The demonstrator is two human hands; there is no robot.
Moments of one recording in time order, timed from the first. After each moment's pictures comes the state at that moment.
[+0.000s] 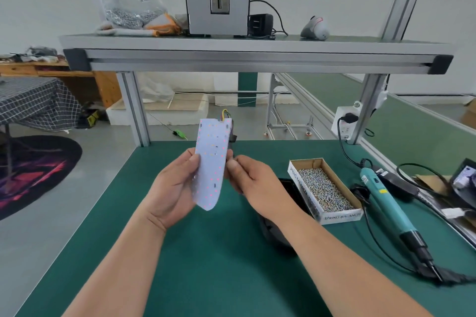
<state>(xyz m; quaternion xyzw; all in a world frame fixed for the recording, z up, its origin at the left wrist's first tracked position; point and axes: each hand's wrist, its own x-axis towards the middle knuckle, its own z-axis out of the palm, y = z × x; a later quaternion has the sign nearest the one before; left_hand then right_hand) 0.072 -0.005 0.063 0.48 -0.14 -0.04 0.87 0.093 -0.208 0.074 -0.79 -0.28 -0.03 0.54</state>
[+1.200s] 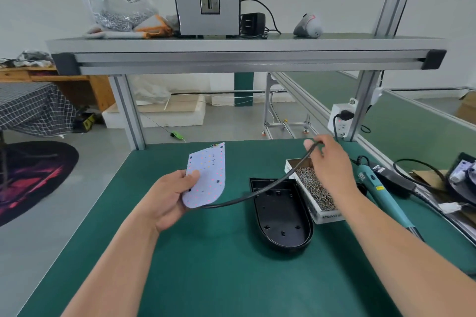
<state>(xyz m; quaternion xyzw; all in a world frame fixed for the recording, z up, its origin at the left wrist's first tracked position) 0.085 0.006 0.046 0.56 0.06 -0.07 0.82 0.174 -0.347 0.060 -0.90 0.00 -0.23 0.37</state>
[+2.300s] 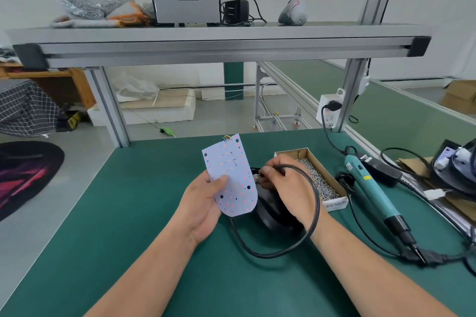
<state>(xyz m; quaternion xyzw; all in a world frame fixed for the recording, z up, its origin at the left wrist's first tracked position) 0.084 -0.084 0.023 0.51 0.02 -0.05 0.86 0.116 -0.289 0.034 -0.75 -0.06 -0.08 0.65</state>
